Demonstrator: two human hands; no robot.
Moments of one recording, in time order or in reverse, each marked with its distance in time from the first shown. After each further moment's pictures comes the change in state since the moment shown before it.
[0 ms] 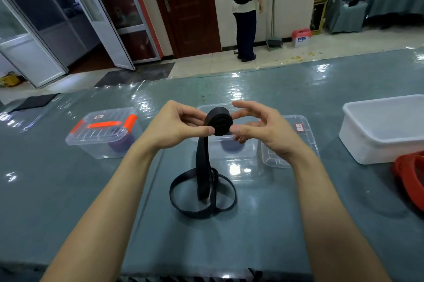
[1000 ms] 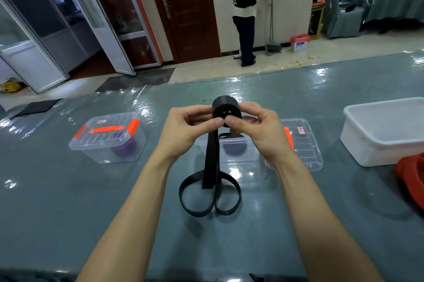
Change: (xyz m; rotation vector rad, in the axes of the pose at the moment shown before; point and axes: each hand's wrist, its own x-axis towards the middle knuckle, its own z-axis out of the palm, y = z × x) left_hand -0.003 -0.005 0.024 -0.303 0.134 0.172; right_hand 0.004 -0.009 0.040 0.130 0.192 -0.155
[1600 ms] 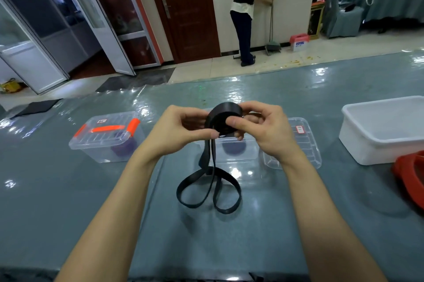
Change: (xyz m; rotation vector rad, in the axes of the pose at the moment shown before) left_hand -0.005 0.016 -0.021 0.223 -0.188 -0.038; right_hand -0.007 -0.009 -0.012 -0.106 -0.024 -0.056
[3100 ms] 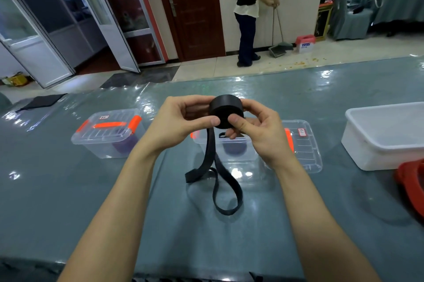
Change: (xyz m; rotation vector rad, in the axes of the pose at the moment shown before) left_hand 0.006 0.016 0.006 -0.058 0.094 0.023; right_hand 0.000 0.002 0.011 0.159 -0.003 0.001
